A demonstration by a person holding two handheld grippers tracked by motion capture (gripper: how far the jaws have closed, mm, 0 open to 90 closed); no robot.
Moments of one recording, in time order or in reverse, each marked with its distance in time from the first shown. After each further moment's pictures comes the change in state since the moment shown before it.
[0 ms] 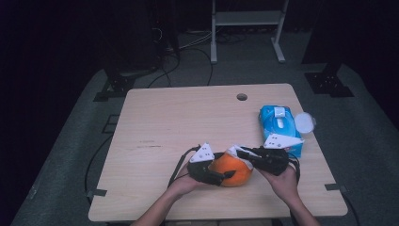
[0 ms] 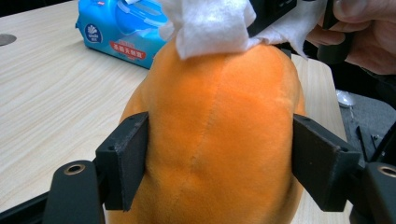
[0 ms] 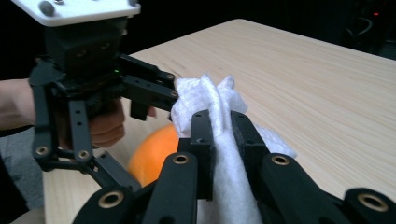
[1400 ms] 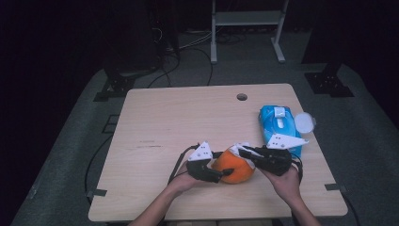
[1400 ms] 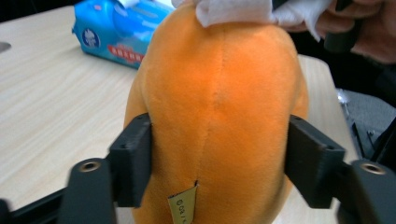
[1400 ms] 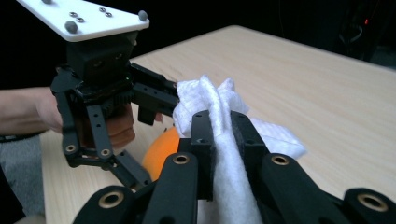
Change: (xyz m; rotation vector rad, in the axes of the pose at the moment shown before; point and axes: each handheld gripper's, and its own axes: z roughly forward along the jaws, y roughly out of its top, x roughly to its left) left arm 0.009 -0.002 0.000 -0.022 -0.031 0.037; right arm 0.004 0.004 -0.008 -0.030 -0.014 -0.007
